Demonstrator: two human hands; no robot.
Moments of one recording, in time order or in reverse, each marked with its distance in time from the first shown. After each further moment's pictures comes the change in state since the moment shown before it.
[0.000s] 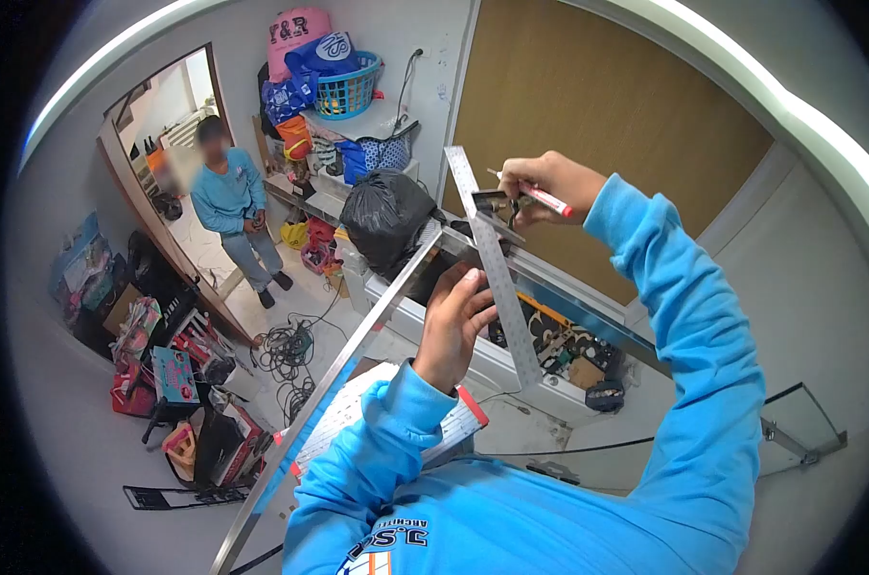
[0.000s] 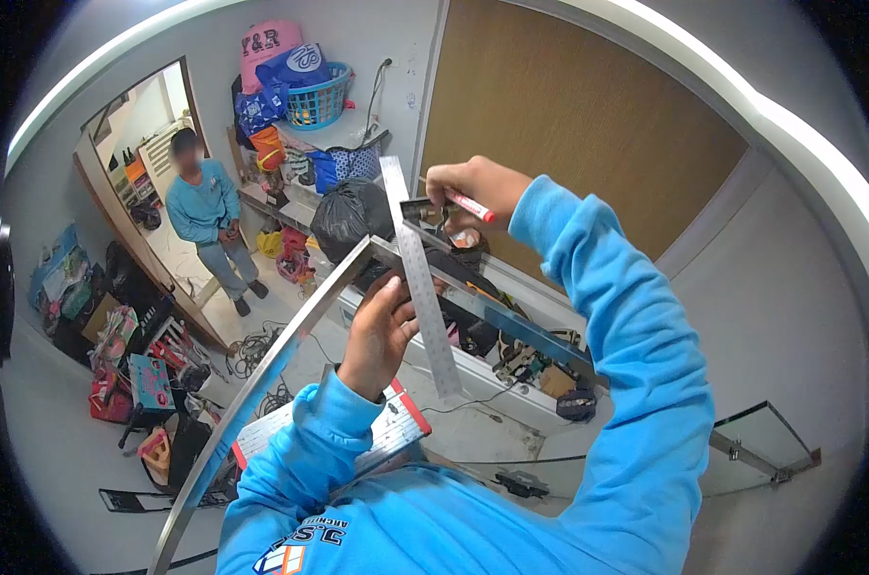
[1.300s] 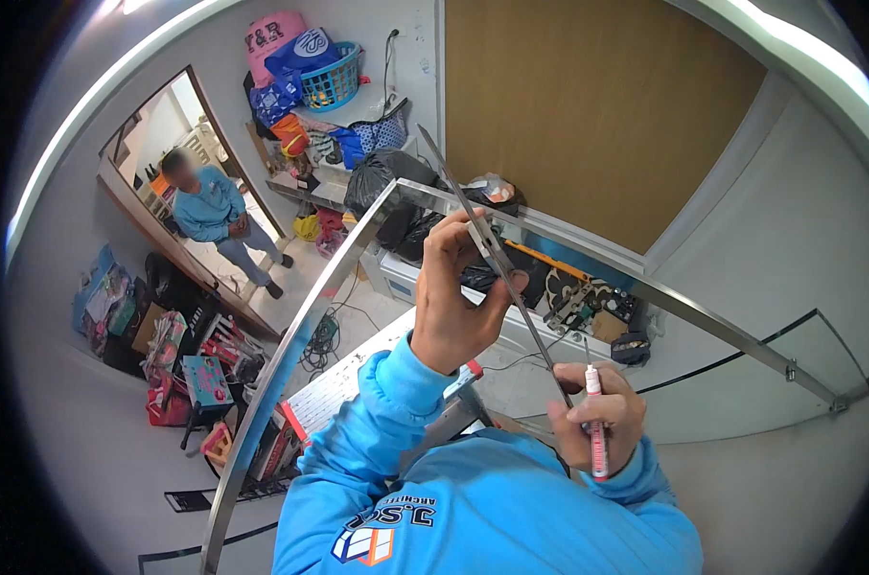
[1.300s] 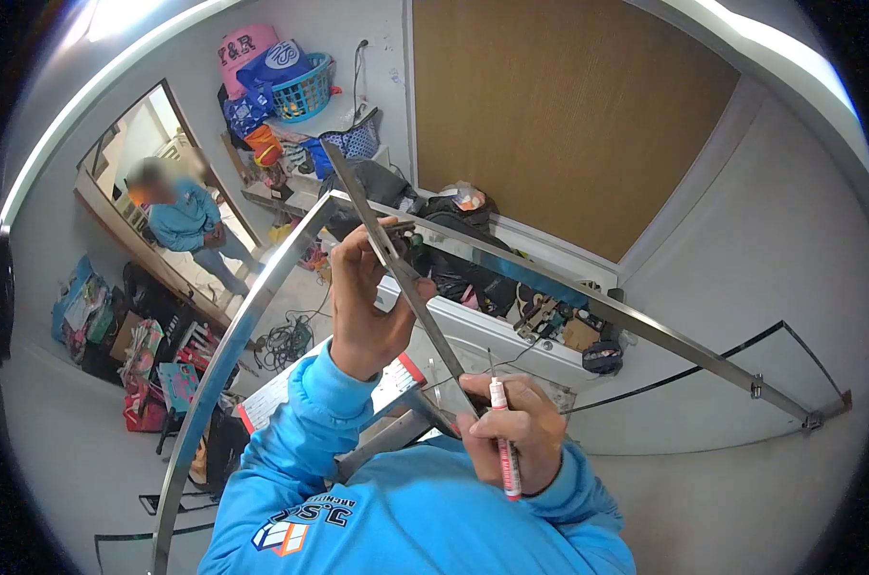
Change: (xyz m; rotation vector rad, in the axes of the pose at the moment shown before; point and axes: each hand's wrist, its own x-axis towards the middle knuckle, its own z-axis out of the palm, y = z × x) left_hand -0.045 -0.017 0.058 0.900 -0.210 0.798; right_hand -0.215 -0.207 0.157 0.257 0.989 0.119
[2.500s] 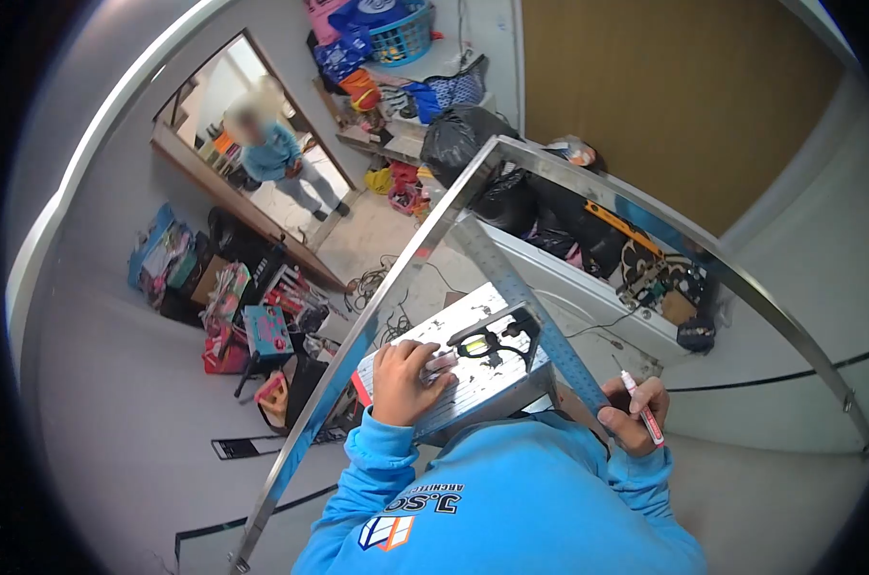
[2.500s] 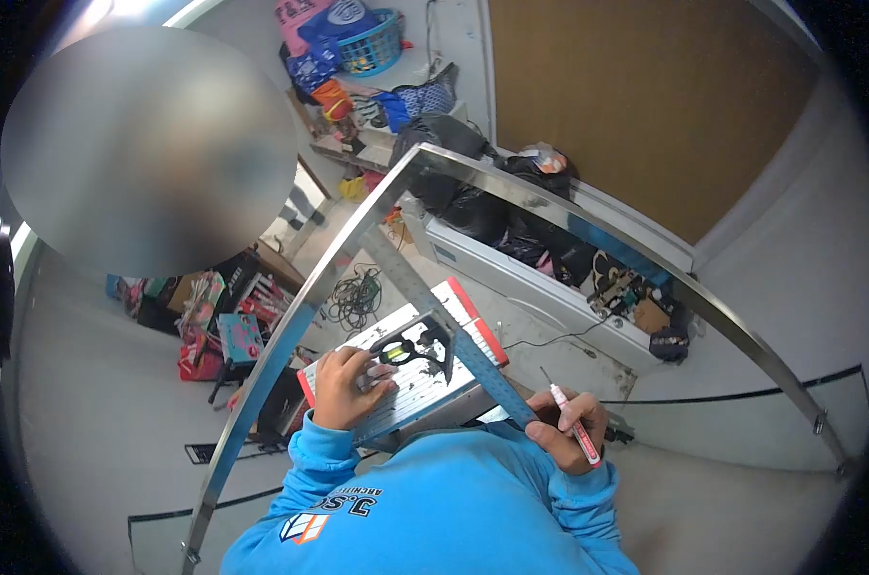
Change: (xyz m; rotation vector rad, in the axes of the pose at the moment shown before) left_hand -0.157 0.007 -0.167 1.014 -0.361 -0.510; right_hand -0.093 0.050 0.054 0.922 0.071 0.562
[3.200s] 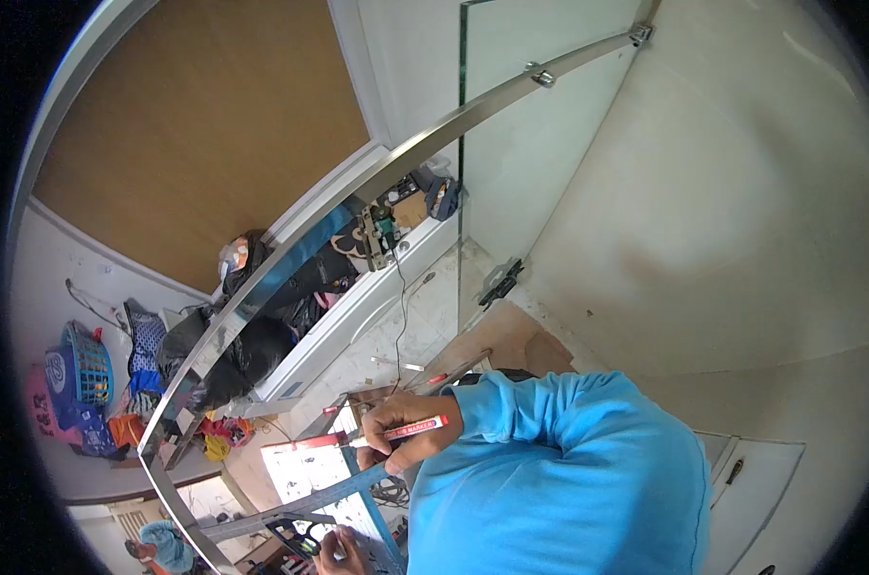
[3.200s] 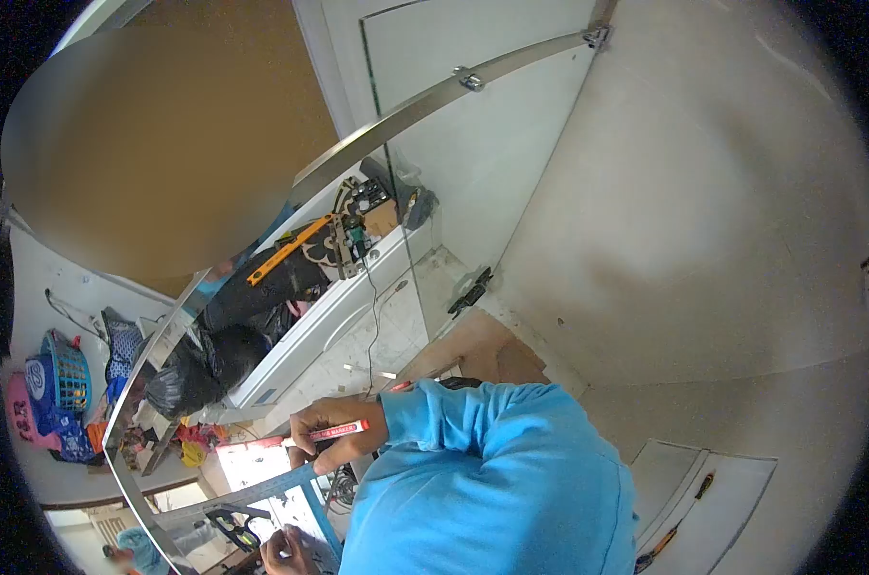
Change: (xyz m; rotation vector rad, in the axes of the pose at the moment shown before) left_hand -0.002 0.001 0.013 -0.016 -0.119 0.183; right_hand -0.023 -0.007 -0.009 0.185 -0.030 0.110
